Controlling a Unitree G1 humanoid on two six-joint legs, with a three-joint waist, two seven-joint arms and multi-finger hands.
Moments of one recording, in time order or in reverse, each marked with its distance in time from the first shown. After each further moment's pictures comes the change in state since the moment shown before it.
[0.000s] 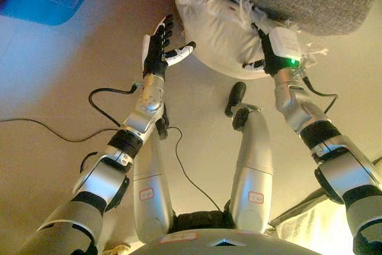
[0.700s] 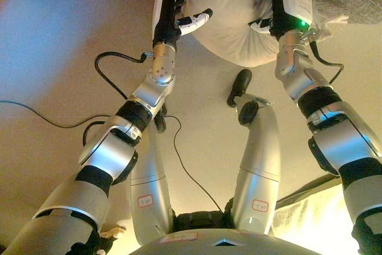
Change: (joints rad) left arm -0.221 -0.034 -0.058 0.134 -0.053 -0.008 0.012; right arm -0.230 0.040 0.064 0.157 0.157 0.010 0.002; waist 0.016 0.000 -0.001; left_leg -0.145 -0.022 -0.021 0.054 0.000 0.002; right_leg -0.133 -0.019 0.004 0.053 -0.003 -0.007
